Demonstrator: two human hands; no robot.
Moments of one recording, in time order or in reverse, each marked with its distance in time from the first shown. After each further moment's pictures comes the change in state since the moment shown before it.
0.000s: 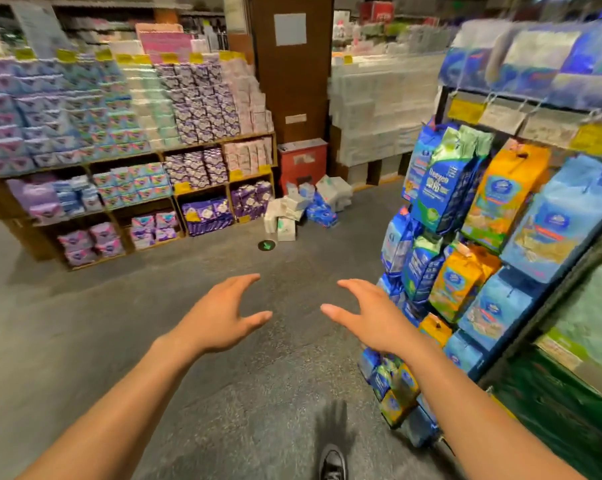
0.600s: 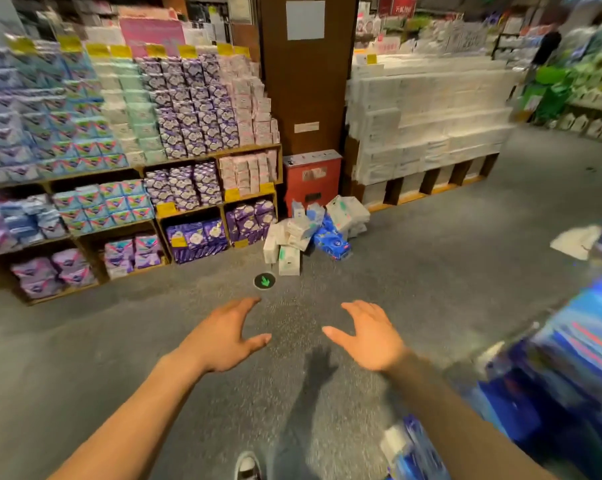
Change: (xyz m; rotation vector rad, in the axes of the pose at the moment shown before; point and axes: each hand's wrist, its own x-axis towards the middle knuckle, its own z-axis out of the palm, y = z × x) left_hand 0.456 -0.139 -0.018 -0.023 -0.117 -0.081; right_hand 0.481 0.079 -0.044 -0.123 -0.119 0.098
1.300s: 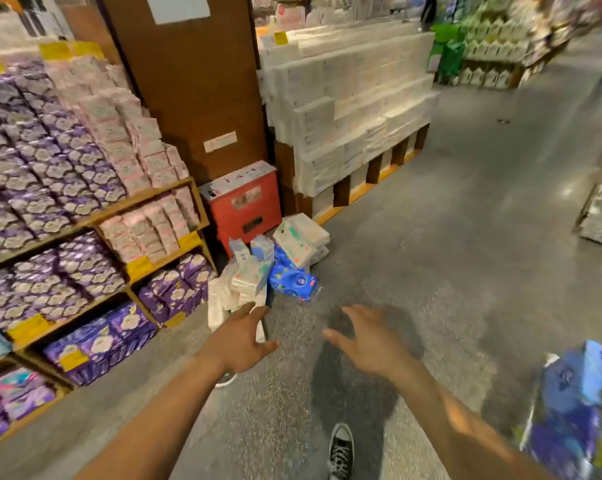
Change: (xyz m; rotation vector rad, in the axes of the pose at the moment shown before) left_hand 0.660 -0.060 -0.058 0.090 -0.207 0.212; right_hand 0.534 0.099 -0.122 0.161 0.118 0.281
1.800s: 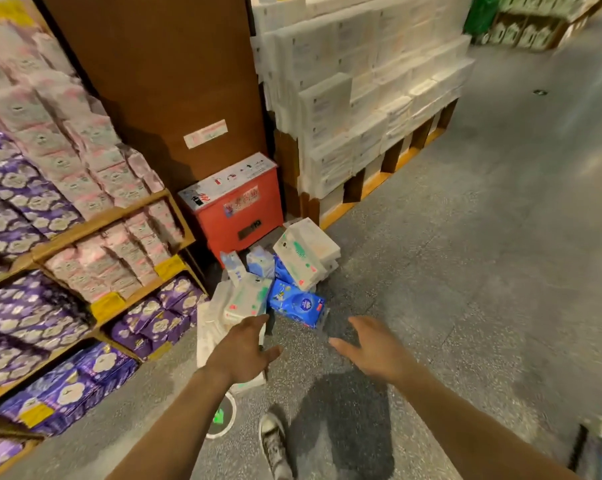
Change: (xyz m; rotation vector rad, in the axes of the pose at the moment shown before) left_hand 0.344 -0.069 -0.076 -0.109 -0.106 -0.100; right_hand 0.361 0.009 -0.078 -0.078 -0.181 0.078
